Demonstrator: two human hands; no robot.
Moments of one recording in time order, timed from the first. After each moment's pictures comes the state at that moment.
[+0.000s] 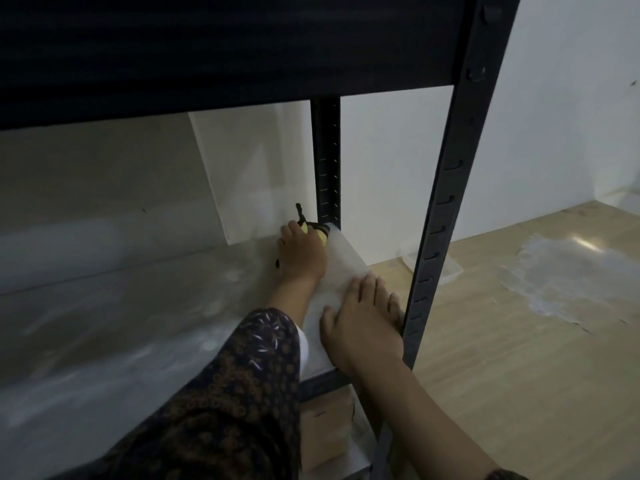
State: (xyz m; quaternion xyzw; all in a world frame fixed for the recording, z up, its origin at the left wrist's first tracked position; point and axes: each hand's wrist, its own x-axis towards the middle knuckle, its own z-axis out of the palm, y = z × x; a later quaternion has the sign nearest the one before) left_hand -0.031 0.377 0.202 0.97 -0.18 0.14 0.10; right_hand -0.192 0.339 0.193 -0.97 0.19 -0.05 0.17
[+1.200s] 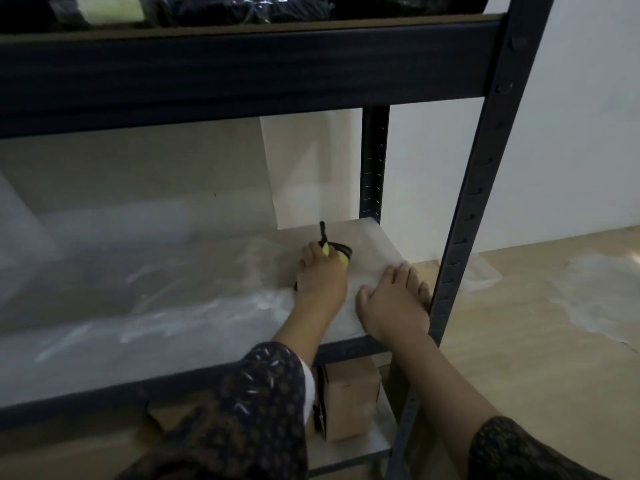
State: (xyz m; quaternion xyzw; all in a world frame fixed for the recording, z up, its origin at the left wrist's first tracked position) left_hand -0.127 0.437 0.212 0.98 -0.11 0.08 0.16; right_hand -0.195 0.340 0.194 -0.97 0.19 -0.05 0.17
